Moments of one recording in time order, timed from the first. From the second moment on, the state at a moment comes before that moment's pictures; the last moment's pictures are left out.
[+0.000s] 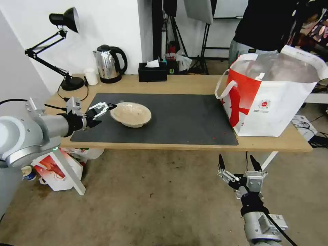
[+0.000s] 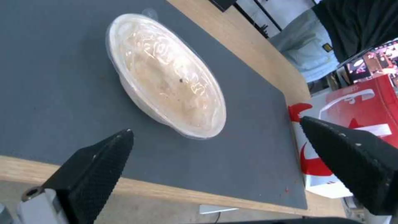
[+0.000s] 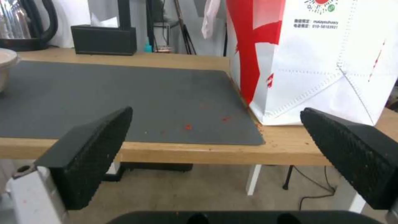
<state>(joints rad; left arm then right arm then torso) 0.98 -0.74 -0.66 -2.16 -2.24 0.61 -0.91 -1.70 0.73 0.12 2.30 0.28 0.18 0.86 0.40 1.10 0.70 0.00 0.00</state>
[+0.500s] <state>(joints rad) 0.95 -0.77 -0.62 -2.11 -2.21 0.61 -0.90 -1.70 0.73 0.12 2.30 0.28 0.18 0.86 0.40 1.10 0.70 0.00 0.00</state>
